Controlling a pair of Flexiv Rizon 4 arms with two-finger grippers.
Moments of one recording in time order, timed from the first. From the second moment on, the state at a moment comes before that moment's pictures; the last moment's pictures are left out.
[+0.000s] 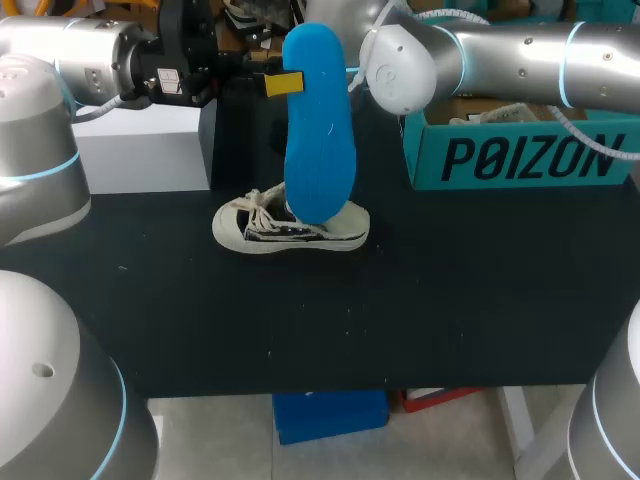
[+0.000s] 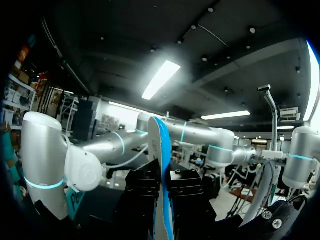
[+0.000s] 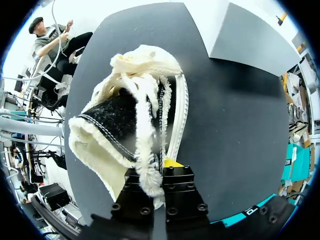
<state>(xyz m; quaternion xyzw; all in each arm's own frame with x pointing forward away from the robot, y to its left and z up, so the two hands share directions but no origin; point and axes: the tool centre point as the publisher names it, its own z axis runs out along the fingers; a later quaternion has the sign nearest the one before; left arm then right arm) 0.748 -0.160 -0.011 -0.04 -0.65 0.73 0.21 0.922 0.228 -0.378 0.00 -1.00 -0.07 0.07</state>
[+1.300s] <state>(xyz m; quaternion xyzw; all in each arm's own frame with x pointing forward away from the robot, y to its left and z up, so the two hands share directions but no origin) 0.748 -0.160 -0.011 -0.04 -0.65 0.73 0.21 0.914 0.168 -0.330 -0.55 -0.84 -0.03 -0.06</state>
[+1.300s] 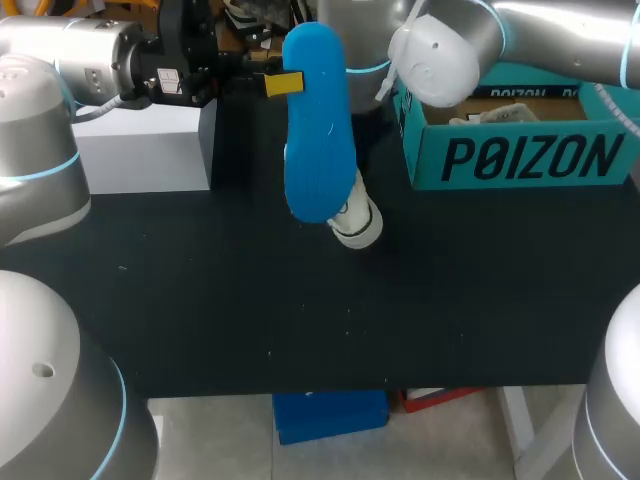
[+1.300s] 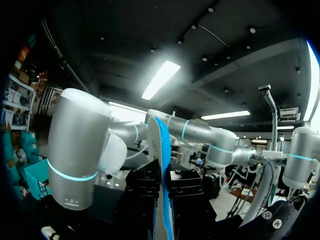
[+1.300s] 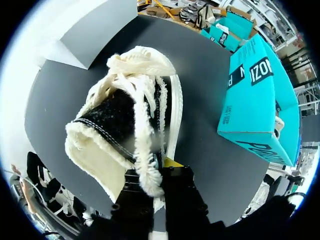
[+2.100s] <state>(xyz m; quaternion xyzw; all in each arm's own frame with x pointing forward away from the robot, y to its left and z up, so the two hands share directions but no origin) 0.748 -0.160 -0.011 -0.04 -0.65 0.73 0.21 0.900 0.179 -0.356 -0.66 -0.74 -0.09 -0.05</state>
